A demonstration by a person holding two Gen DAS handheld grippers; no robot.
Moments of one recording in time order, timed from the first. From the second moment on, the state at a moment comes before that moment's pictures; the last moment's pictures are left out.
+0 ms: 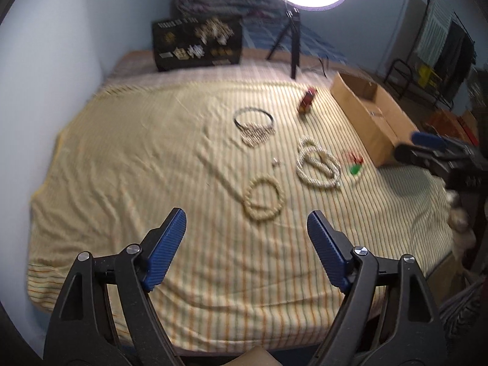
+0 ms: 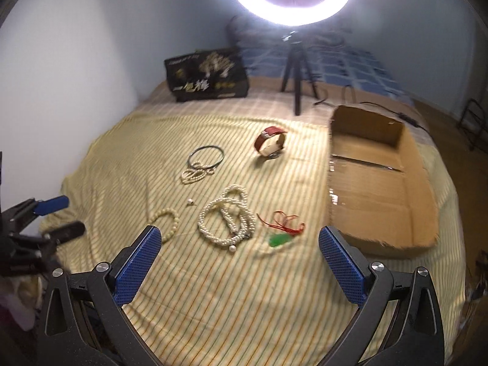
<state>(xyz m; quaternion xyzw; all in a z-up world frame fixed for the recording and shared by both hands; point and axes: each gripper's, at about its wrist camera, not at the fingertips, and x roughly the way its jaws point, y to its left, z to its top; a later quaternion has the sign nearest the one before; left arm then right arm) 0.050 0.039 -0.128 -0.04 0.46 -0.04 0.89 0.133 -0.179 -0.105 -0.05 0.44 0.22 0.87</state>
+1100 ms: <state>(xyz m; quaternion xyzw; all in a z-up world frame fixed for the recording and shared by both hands) 0.139 0.038 -0.215 -0.08 0.57 -0.02 0.82 0.221 -0.145 -0.197 -0.02 0.58 0.24 0.78</state>
